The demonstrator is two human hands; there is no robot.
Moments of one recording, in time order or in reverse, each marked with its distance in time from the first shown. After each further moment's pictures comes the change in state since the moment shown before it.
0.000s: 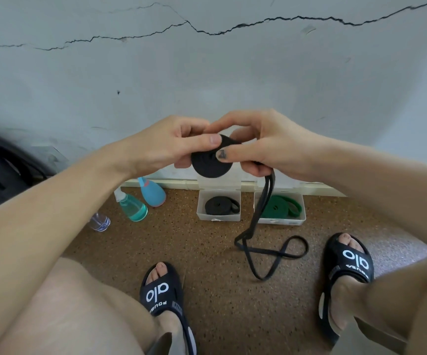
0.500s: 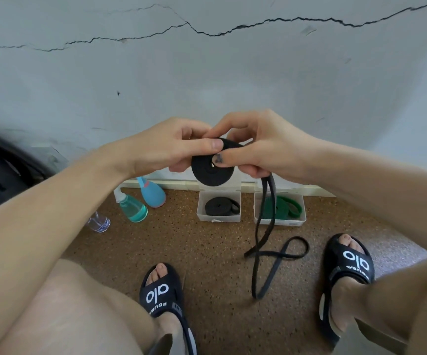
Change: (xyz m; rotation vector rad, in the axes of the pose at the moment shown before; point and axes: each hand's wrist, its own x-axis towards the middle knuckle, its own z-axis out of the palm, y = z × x) left_hand 0.001 -0.001 -0.005 0.049 -0.048 -0.004; right_hand 0.003 0.000 0.002 0.019 0.019 -0.034
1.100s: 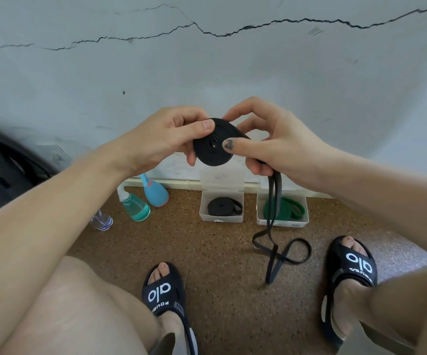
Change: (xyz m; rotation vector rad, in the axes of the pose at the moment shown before) left_hand -0.003 -0.006 -0.005 -0.105 0.178 0.072; right_hand -0.007 0.004 0.002 0.039 0.170 -0.022
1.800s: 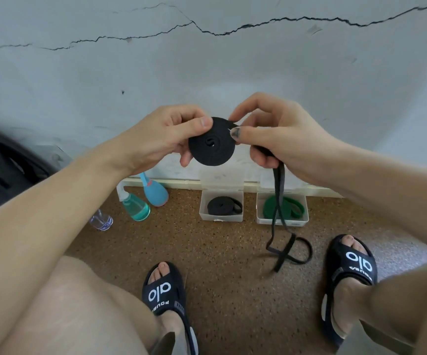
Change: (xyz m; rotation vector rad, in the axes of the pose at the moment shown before) left_hand -0.001 0.004 0.000 -0.013 0.009 -0.019; right_hand 0.003 -0.003 -0.005 0.055 0.051 0.036
